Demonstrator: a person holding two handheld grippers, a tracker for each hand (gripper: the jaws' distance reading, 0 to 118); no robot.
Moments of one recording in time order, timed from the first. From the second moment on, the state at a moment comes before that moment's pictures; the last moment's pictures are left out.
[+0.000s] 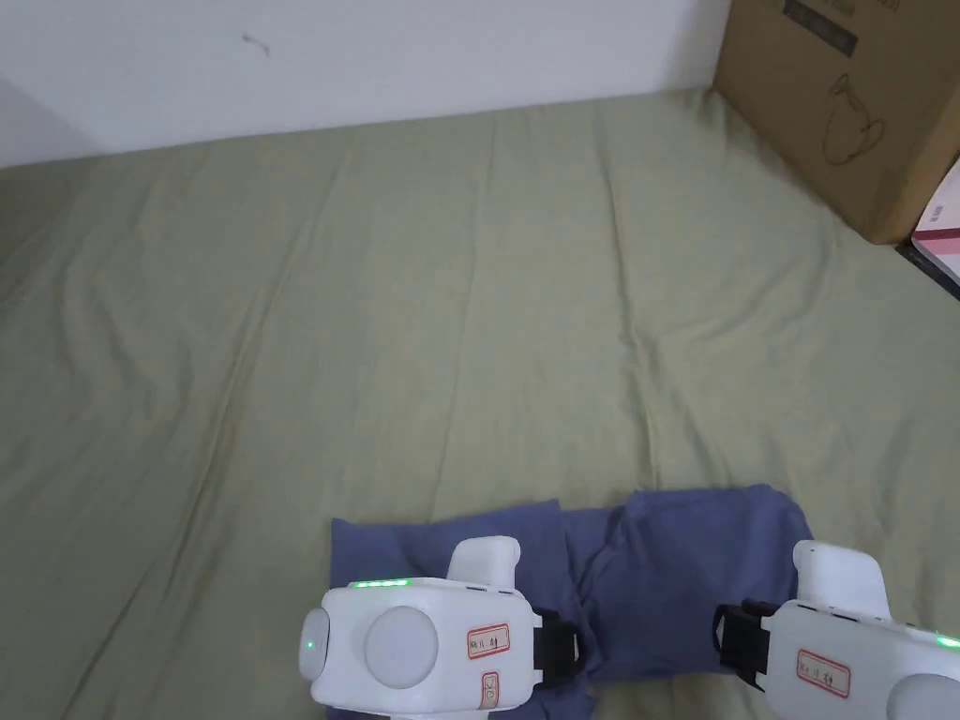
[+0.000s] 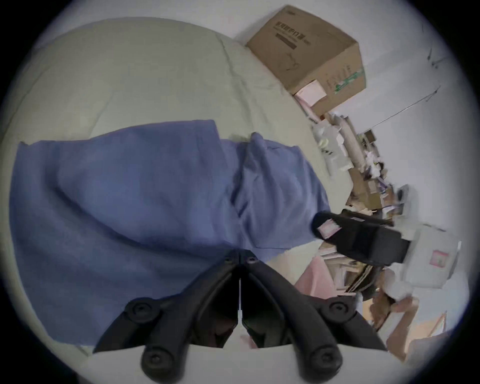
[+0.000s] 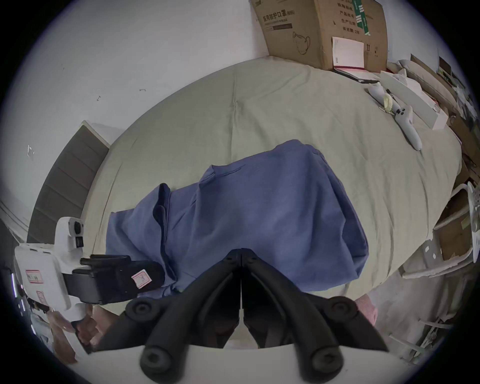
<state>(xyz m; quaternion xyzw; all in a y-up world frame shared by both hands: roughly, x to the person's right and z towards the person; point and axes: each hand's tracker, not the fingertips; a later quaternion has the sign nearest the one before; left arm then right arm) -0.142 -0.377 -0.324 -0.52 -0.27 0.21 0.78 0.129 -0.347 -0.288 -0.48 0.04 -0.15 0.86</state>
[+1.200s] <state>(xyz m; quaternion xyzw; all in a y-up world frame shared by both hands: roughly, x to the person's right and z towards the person) -0.351 -0.408 -0.316 -0.50 -0.20 0.42 0.73 0.052 -0.337 -0.307 -0.51 0.09 -0.07 0.85</state>
